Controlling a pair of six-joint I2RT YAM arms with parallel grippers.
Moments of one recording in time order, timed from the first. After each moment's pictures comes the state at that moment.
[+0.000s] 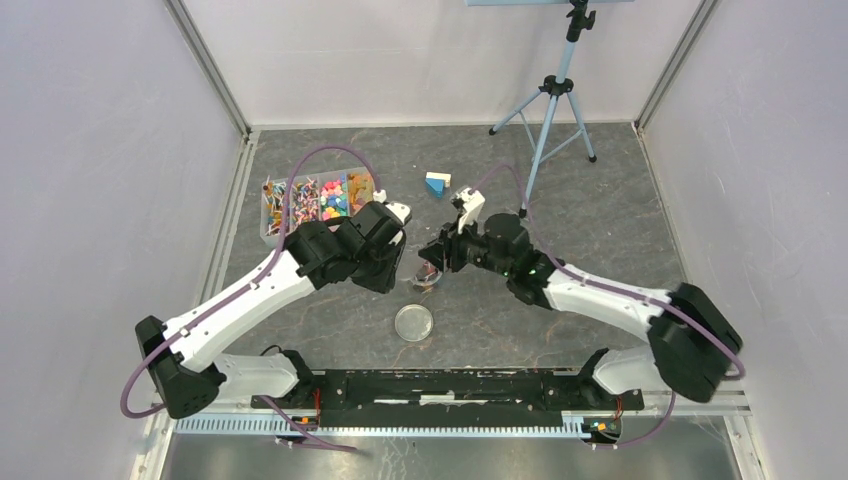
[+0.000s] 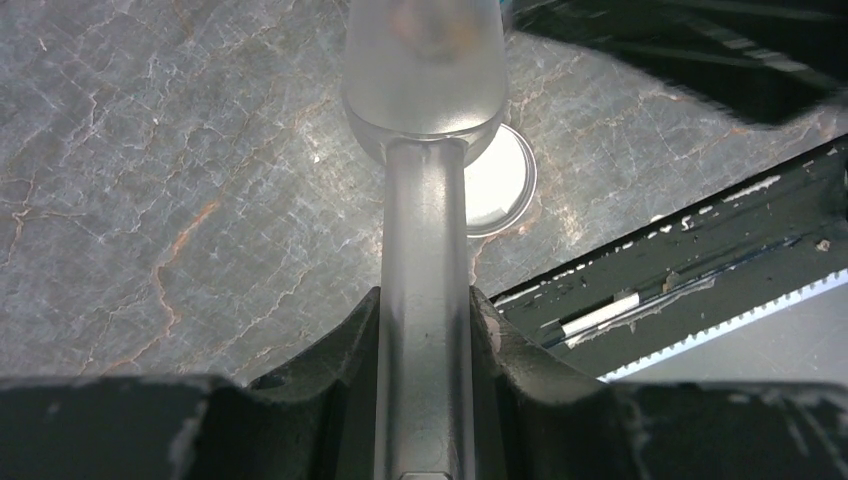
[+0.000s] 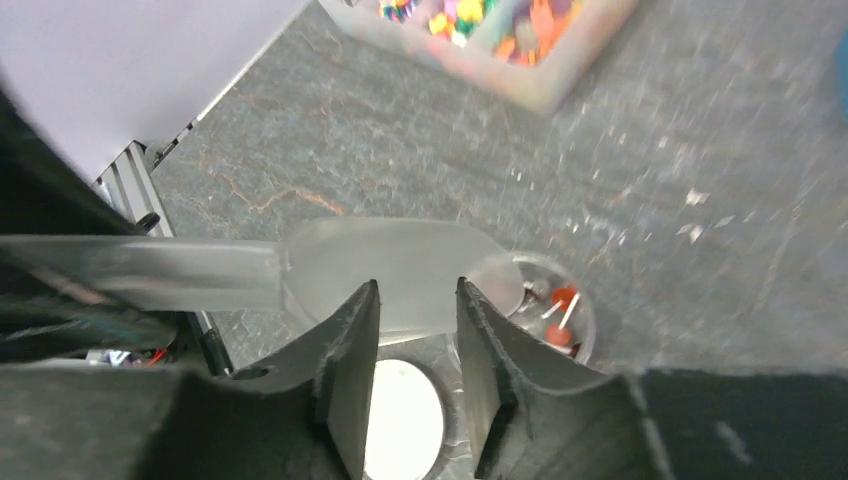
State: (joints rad) left arm -0.88 1.22 1.24 -1.08 -0.15 -0.42; right arm 0.82 1.40 0.73 0.39 -0.19 0.41
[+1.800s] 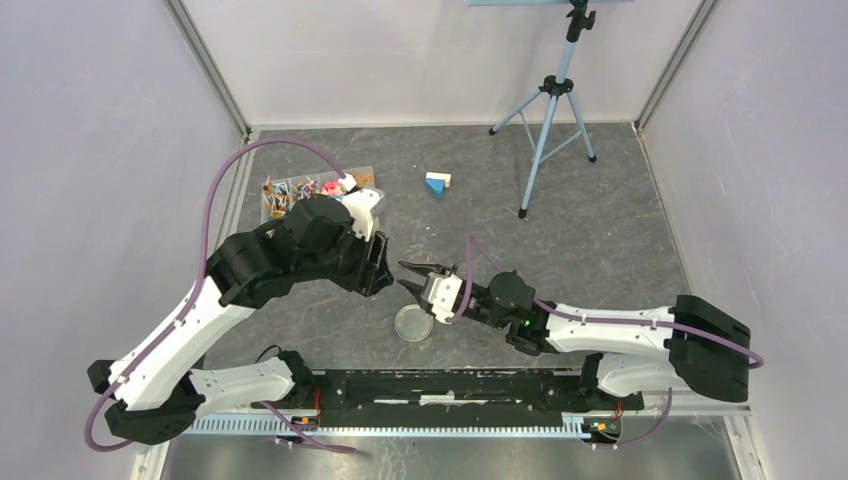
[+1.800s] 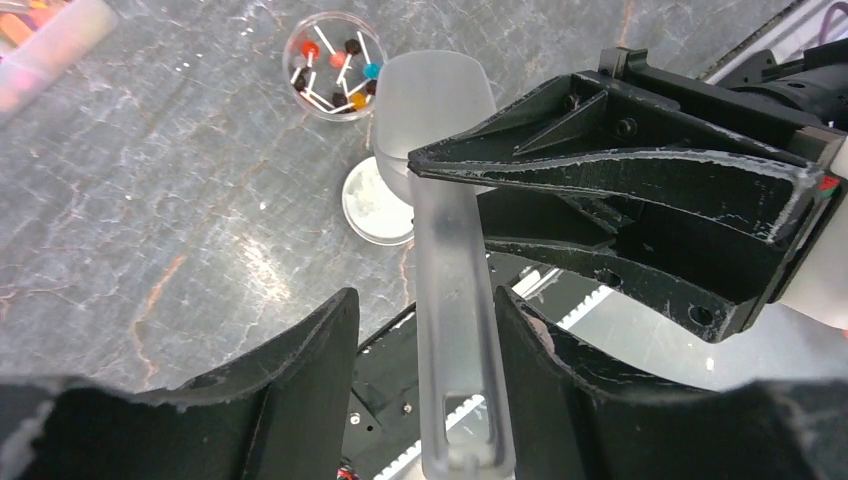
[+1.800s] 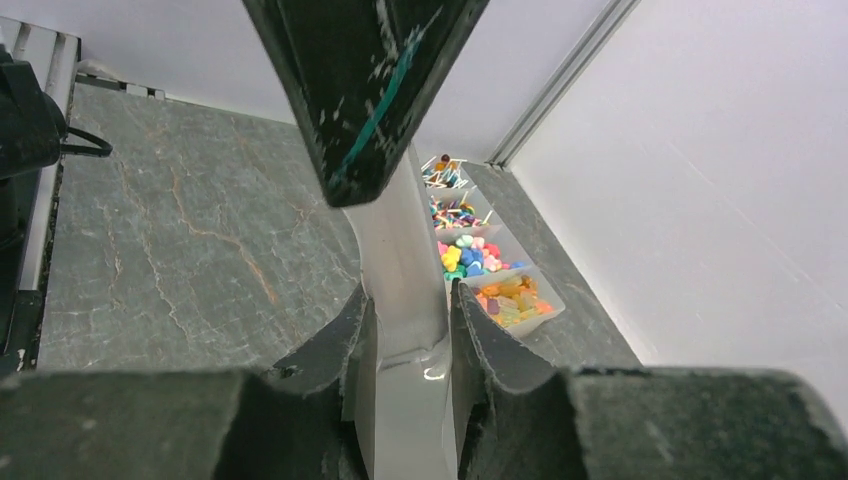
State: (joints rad) left arm -0.88 1.03 1.41 -1.14 0.00 -0.36; right arm 1.20 1.25 0.58 0.83 -0.03 -0.53
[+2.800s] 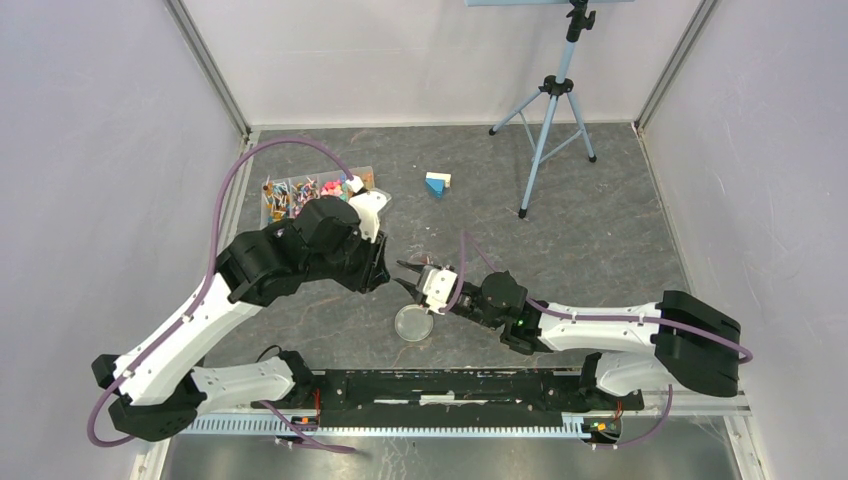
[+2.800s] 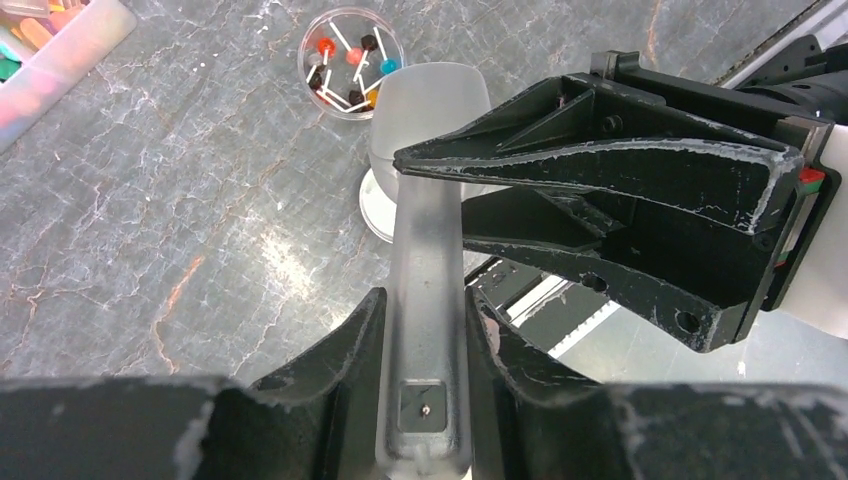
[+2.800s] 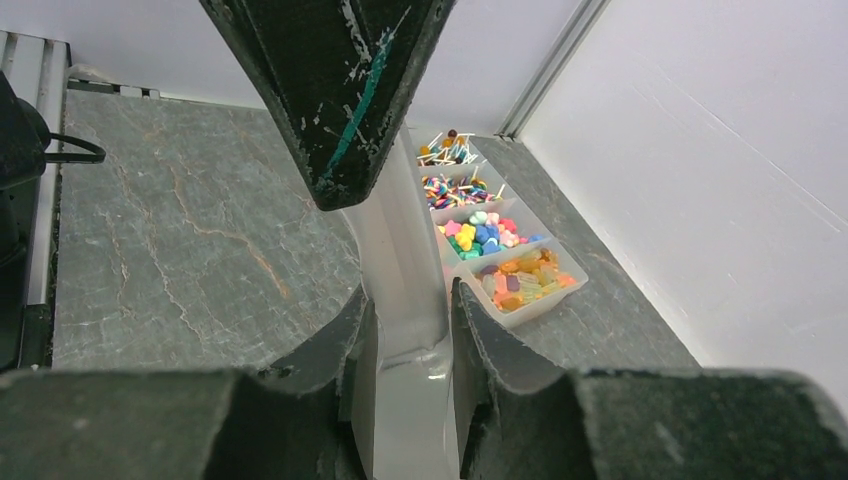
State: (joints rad) left arm -0.88 1.04 1.39 -1.14 -0.04 -0.32; right arm 1.20 1.32 0.59 0.85 0.03 -0.44
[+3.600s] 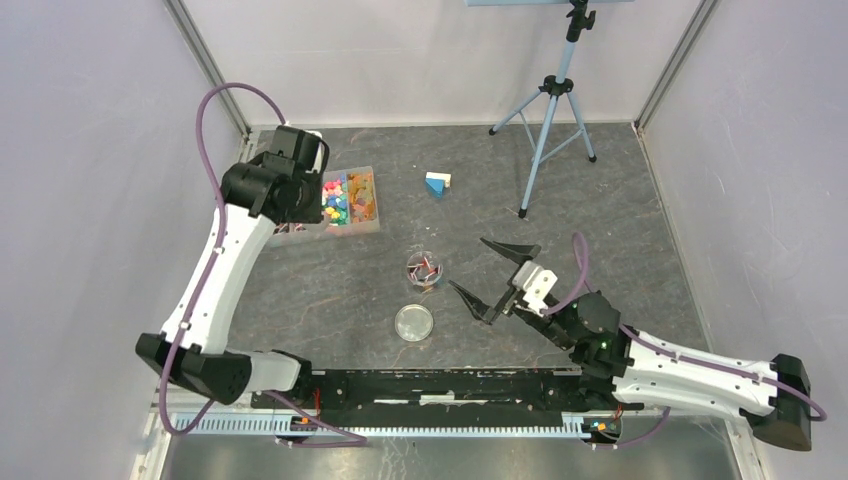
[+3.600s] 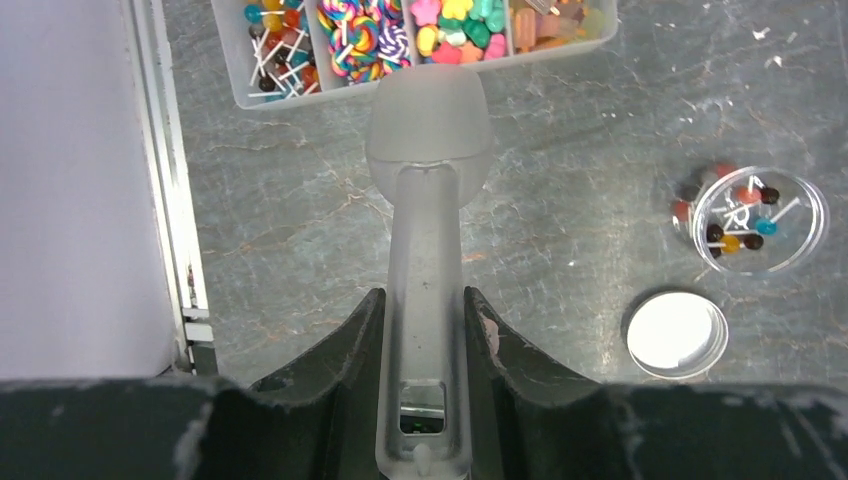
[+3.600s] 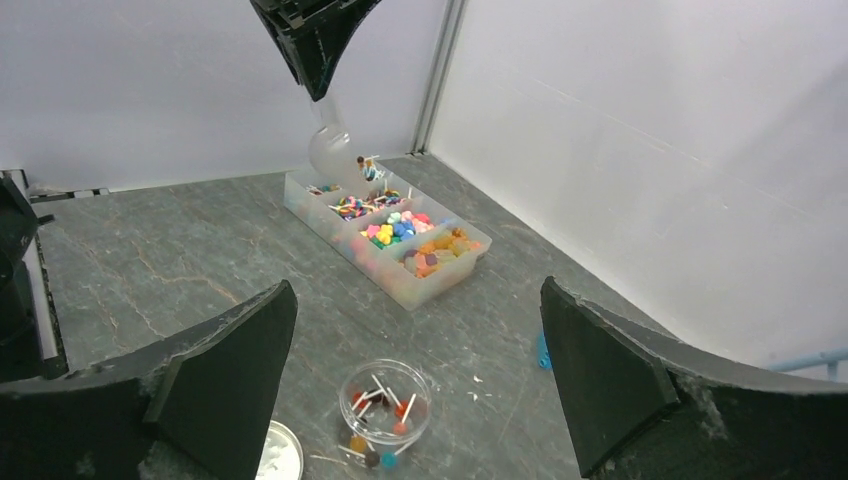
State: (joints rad) left arm -0.35 1.30 1.58 -1.26 -0.31 -0.20; right arm 1.20 0.68 0.42 0.55 0.22 -0.32
